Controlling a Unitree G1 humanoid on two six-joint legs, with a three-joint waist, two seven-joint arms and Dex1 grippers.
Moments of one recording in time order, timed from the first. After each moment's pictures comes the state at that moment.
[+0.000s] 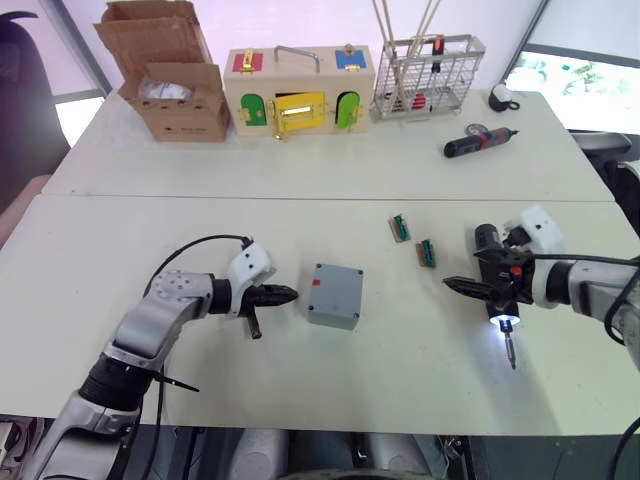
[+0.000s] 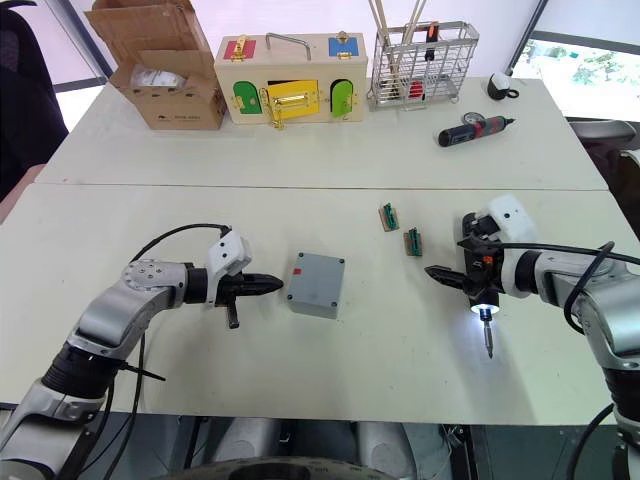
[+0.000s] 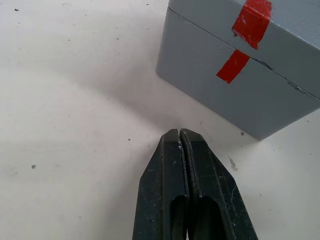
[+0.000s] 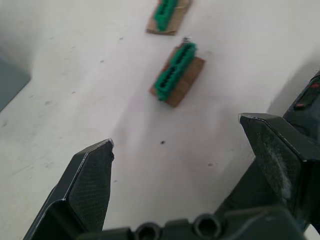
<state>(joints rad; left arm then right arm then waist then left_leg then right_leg) -0.33 0.61 -0.22 -0.13 -0.28 0.57 -0.99 -0.21 -0.99 -0.16 -0.29 0.51 0.95 0.74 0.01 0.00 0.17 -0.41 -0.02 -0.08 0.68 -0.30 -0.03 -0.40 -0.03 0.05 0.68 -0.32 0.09</state>
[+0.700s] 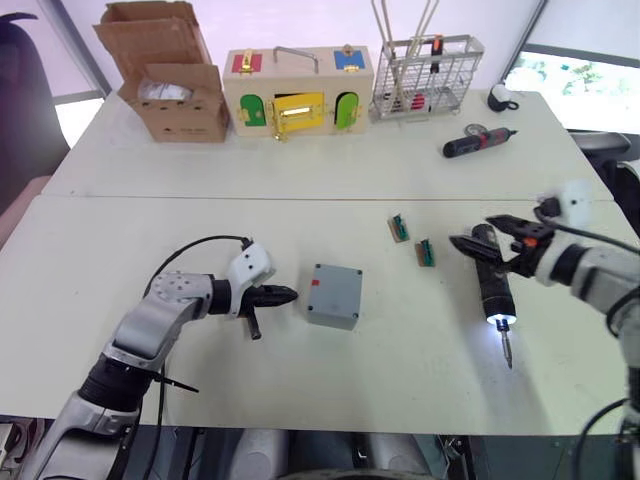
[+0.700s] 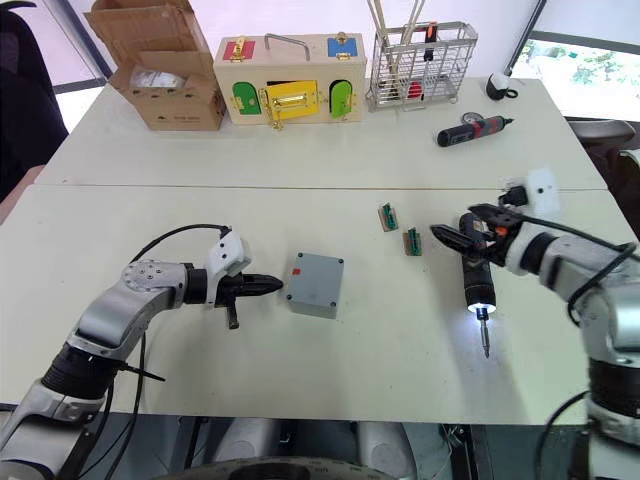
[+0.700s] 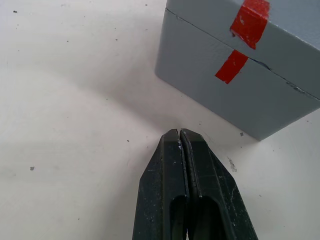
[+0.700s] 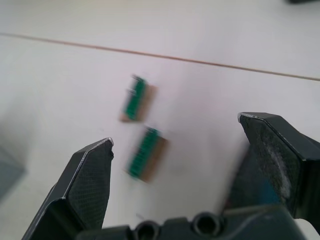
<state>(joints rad) -0.34 0.61 -0.21 -0.13 -0.29 0.58 -0.99 -0.25 -0.73 -0.32 -0.30 0.55 0.89 0.61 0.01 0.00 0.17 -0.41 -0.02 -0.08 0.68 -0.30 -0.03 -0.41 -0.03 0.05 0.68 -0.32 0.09</state>
